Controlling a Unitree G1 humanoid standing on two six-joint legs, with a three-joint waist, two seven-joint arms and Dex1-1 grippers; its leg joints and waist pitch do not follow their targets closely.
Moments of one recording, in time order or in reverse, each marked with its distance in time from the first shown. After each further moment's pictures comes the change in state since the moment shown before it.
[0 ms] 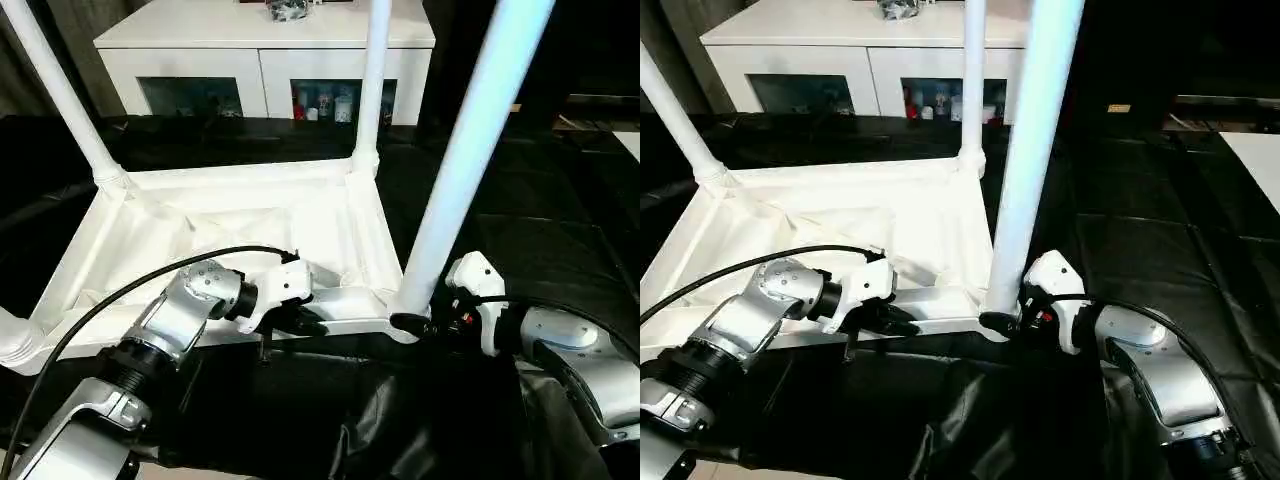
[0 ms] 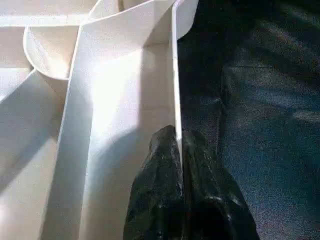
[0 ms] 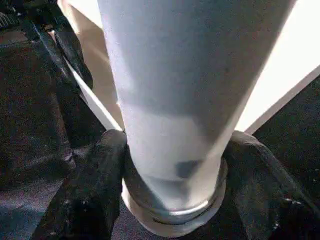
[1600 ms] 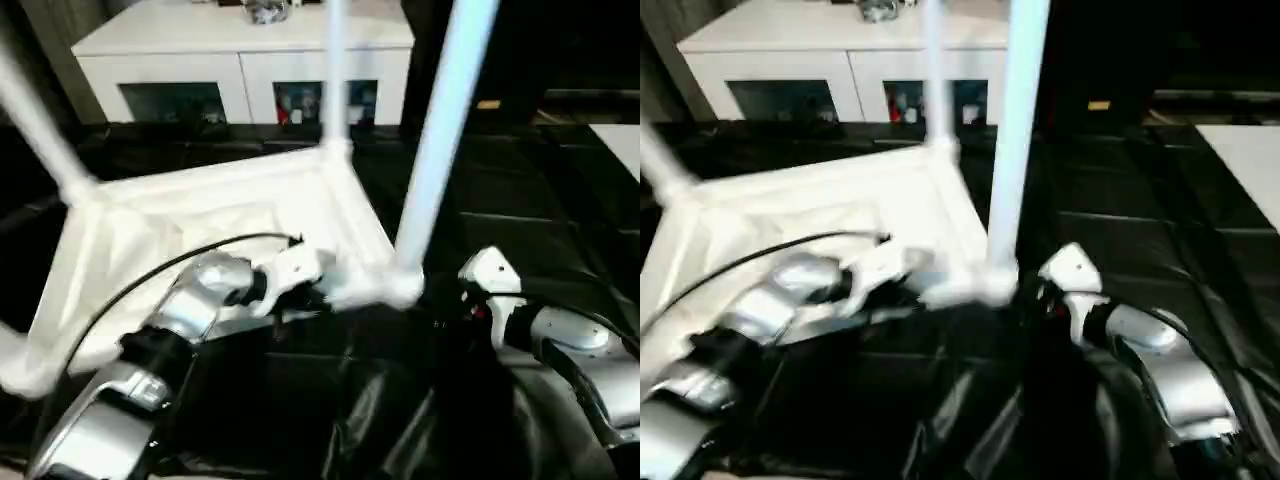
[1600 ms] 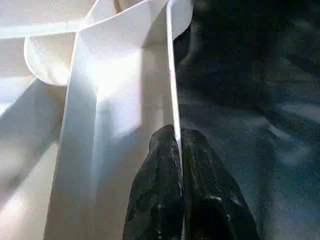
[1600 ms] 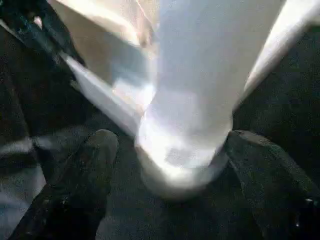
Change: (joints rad) left arm -0.063 -0.055 -0.005 0.100 0.059 -0.062 0.049; right arm -0.003 -0.007 -0.023 -0.005 -0.017 0.012 -0.064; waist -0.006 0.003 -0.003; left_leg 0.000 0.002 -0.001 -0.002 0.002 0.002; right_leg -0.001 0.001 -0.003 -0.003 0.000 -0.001
